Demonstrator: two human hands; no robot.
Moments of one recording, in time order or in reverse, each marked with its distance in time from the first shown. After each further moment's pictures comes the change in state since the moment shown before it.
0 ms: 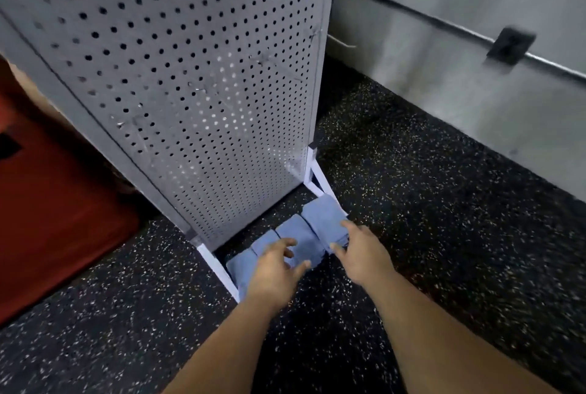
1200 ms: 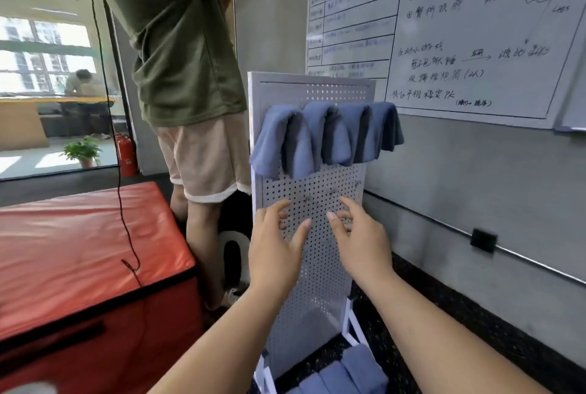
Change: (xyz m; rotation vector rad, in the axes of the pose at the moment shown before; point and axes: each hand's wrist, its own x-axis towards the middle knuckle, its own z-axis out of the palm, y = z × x) left_hand -0.235 0.246 -0.299 -0.197 0.920 0.737; right_hand -0.242 -0.278 -0.274 0.433 0.709 -0.600
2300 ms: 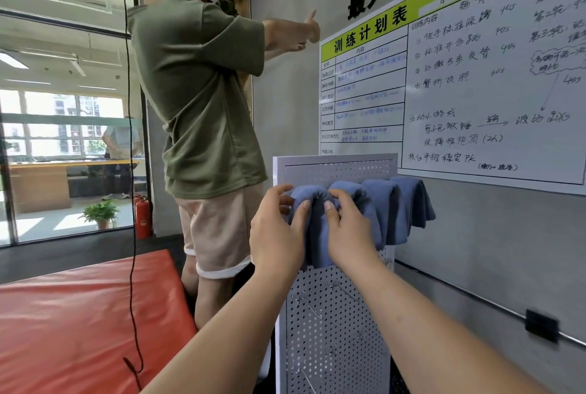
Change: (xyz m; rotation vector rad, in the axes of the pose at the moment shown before) left_hand 0.174 0.053 -0.028 -0.080 0.207 0.102; right_hand 0.142 -0.120 0.025 0.291 0.032 -0.061
